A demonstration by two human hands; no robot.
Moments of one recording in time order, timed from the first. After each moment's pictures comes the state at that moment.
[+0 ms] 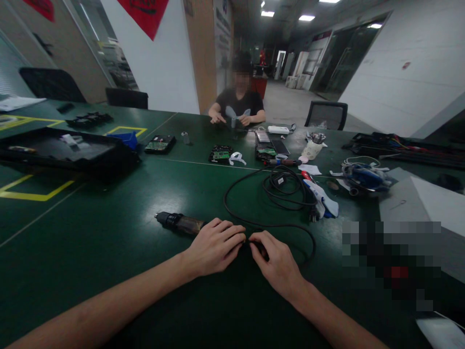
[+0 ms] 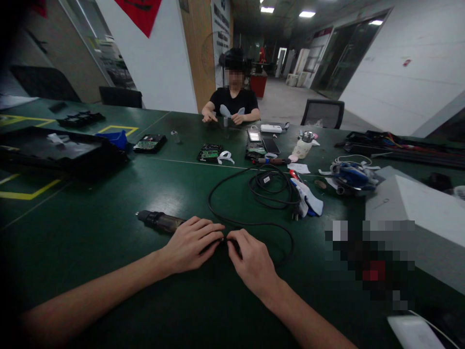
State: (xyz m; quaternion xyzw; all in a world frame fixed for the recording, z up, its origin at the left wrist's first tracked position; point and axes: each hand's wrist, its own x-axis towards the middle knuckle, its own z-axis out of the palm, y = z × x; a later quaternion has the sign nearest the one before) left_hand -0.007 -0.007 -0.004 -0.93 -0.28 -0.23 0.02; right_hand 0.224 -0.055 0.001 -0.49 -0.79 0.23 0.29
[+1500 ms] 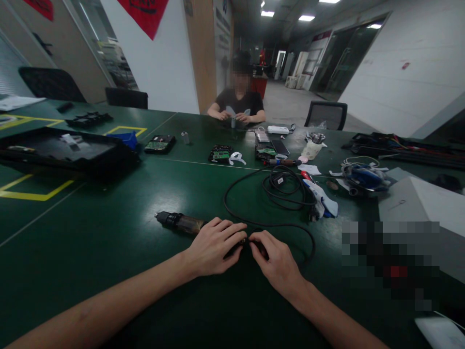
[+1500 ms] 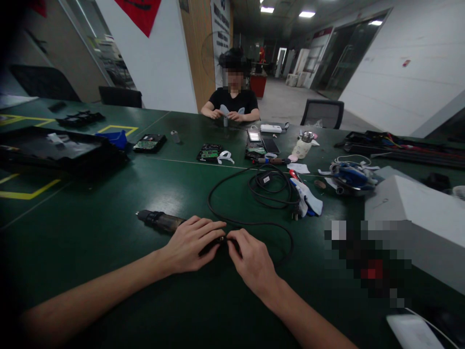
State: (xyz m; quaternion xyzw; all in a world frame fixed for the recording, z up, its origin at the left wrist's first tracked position) left_hand -0.006 -0.007 -0.003 -0.93 -0.29 -0.22 0.01; right_hand 0.224 -0.054 -0.002 -0.48 -0.80 0.21 0.29
